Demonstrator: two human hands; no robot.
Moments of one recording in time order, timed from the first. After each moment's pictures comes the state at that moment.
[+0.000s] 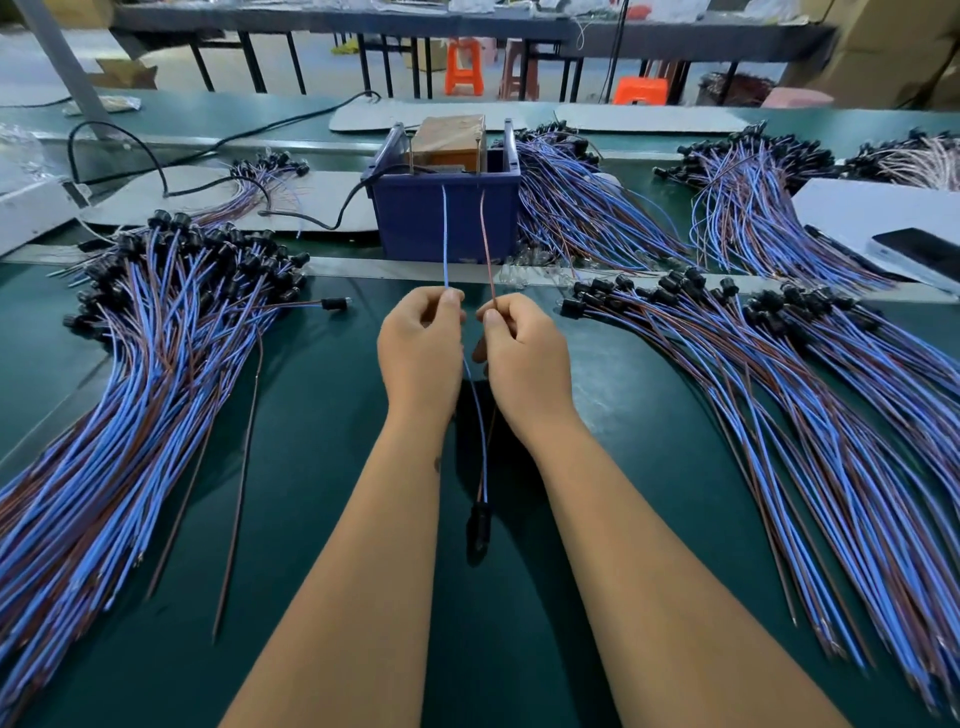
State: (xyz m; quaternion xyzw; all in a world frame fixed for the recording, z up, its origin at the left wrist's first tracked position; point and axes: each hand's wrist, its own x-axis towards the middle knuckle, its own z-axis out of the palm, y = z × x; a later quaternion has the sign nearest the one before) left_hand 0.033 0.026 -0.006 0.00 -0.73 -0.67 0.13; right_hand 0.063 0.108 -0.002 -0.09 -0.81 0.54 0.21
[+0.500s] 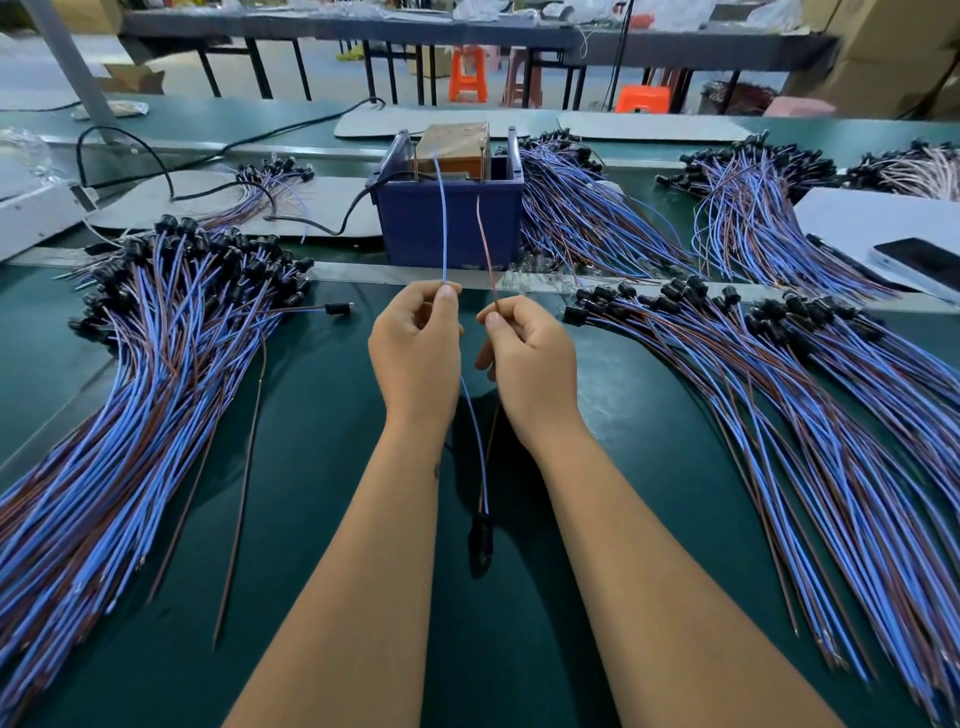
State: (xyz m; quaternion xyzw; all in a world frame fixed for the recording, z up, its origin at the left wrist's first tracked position) left_hand 0.040 0.023 0.003 -0.01 -0.70 -0.68 0.19; right_hand 0.067 0.109 0.001 -0.07 -0.78 0.58 0.22
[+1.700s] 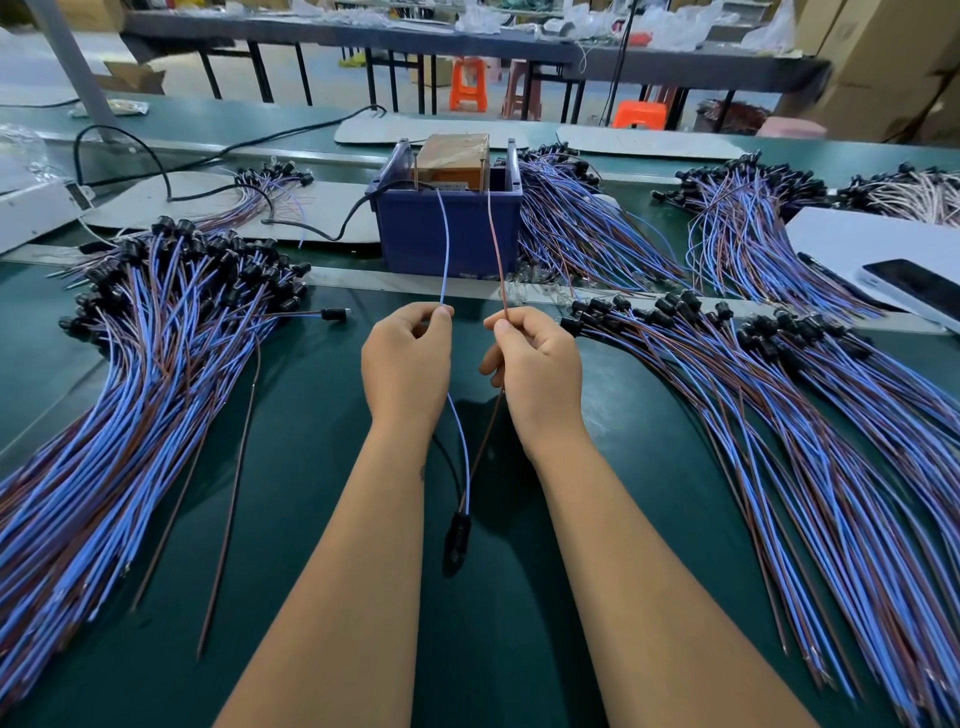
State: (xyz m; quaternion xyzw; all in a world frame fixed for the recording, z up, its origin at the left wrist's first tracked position) left_hand 0.029 0.016 -0.005 0.03 -0.78 -0.61 0.14; right_hand 0.067 0.116 0.003 -0.10 -0.74 0.64 0.21
